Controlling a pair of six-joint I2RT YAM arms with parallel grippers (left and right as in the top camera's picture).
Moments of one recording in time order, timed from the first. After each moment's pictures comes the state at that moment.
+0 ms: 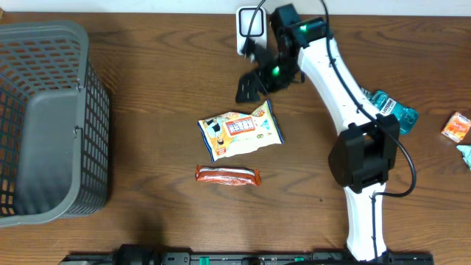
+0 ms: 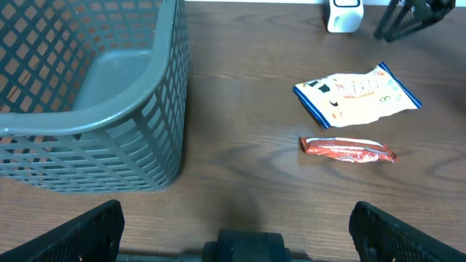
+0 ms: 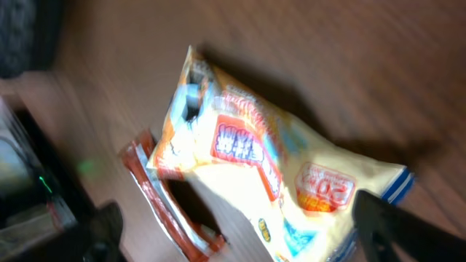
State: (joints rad) left arm -0.06 0.26 1.41 -1.70 -0.06 -0.04; right arm 0.38 2.27 2.17 -1.36 -0.55 -0.30
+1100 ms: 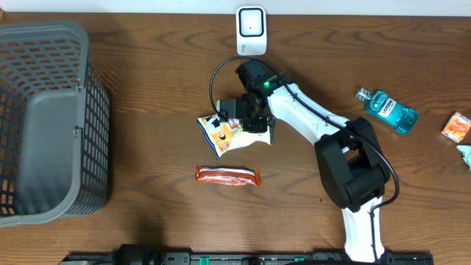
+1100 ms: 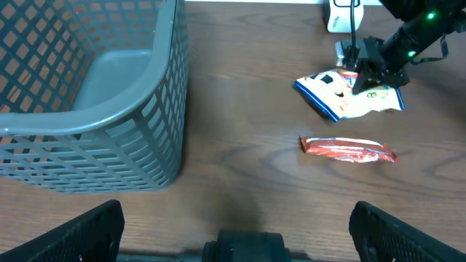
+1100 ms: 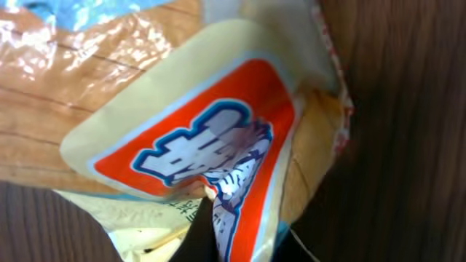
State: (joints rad) left arm -0.06 0.26 1.41 -1.70 -0.06 -0.04; right arm 0.55 2.17 1.60 -0.76 -0.19 -0.97
